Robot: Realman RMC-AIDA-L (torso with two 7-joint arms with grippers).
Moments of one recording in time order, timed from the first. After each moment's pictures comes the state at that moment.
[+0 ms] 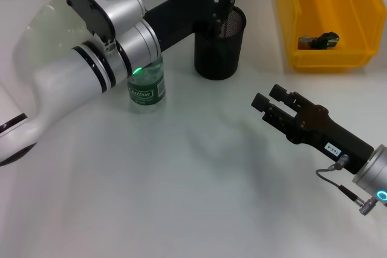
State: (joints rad) left arm -0.64 -2.08 1.92 0.54 0.29 0.78 -0.53; right arm 0.44 2.09 -0.64 0.07 -1.48 -1.47 0.88
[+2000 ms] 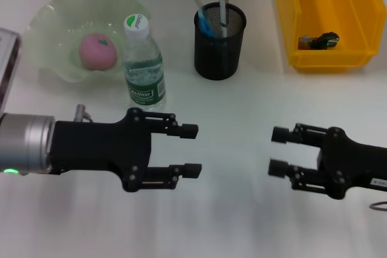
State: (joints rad) left arm -0.42 -2.00 1.27 0.71 1.56 1.69 -1.19; right arm 0.37 2.08 -0.64 -0.50 -1.96 -1.84 1.17
